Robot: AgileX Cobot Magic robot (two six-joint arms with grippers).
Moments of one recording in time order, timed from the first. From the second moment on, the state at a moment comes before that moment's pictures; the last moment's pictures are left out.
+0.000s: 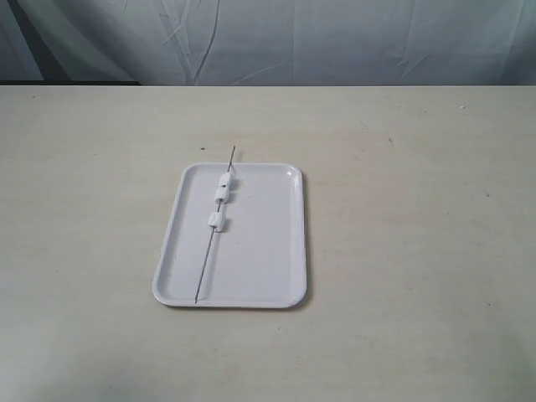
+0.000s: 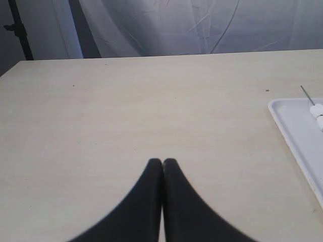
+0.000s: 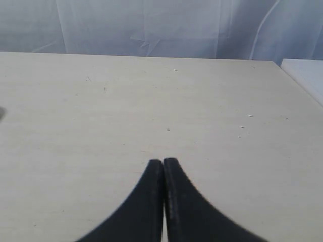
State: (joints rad) left arm 0.05 0.01 0.00 -0.10 0.34 0.14; right arm -0.01 0.01 0.00 -0.10 0.36 0.00
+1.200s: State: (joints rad) left arm 0.05 0.01 0.00 -0.23 -0.38 0.00; right arm -0.01 0.00 0.00 -0.05 -0.49 0.04
